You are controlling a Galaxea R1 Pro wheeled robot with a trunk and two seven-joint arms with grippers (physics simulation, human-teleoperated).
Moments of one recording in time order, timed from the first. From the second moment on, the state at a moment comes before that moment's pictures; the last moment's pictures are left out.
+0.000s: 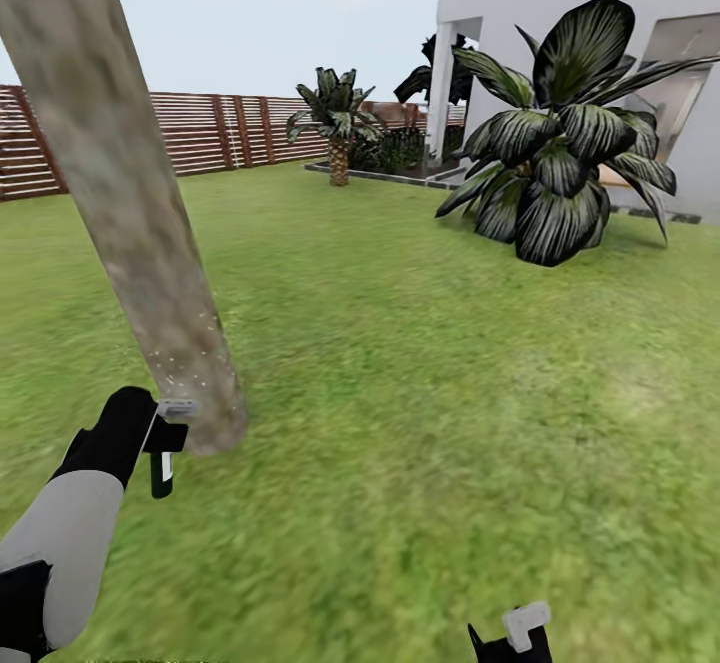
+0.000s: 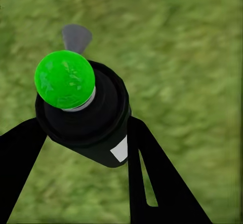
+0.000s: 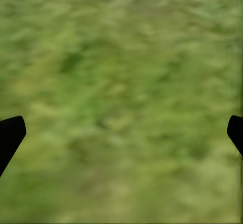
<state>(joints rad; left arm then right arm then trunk) -0.91 0.17 0.28 -0.71 -0.54 0.99 -0.34 -0.41 -0.07 -0.32 -0.06 0.51 -0.56 0.08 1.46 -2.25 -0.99</state>
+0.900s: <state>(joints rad) -0.91 0.17 0.28 -0.71 -0.54 0.99 -0.34 -0.41 -0.07 -0.32 -0.06 0.51 -0.56 0.08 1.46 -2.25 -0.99</state>
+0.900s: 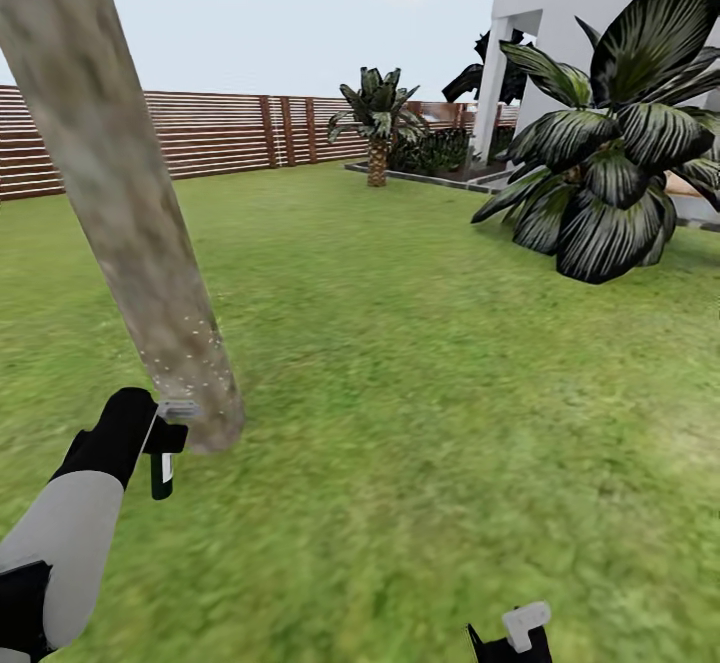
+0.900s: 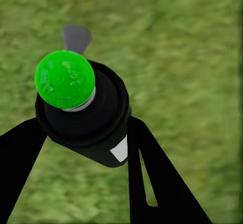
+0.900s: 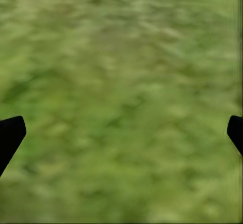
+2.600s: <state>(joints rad) -0.59 0.10 -0.10 -0.71 -0.83 0.05 -1.18 -0.47 0.00 -0.22 -0.60 0.80 -0.40 0.95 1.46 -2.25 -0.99</state>
